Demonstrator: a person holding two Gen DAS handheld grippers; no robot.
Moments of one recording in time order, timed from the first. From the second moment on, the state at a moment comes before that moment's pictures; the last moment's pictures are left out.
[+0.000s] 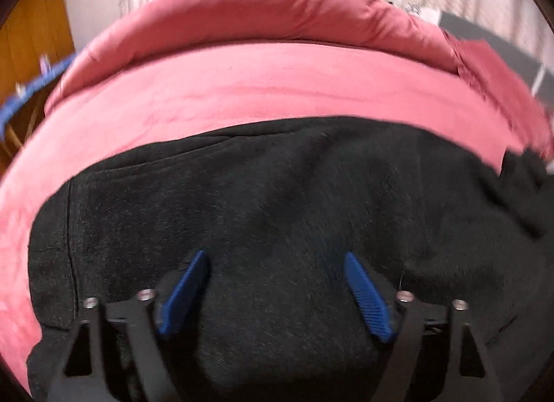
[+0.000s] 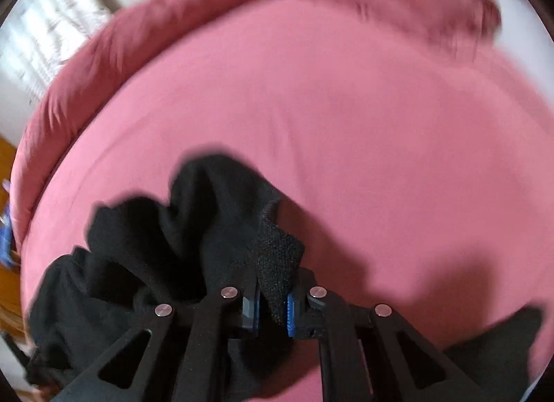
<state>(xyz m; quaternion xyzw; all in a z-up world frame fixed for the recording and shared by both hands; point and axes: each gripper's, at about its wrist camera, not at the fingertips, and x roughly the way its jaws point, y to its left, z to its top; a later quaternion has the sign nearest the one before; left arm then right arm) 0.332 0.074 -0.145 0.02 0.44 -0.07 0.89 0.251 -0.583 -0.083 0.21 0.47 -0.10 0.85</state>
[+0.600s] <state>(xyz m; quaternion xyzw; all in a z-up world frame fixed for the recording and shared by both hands) 0.322 0.086 -0.155 0.01 0.42 -0.10 0.90 0.177 -0.711 -0.102 0.30 0.38 -0.29 0.83</state>
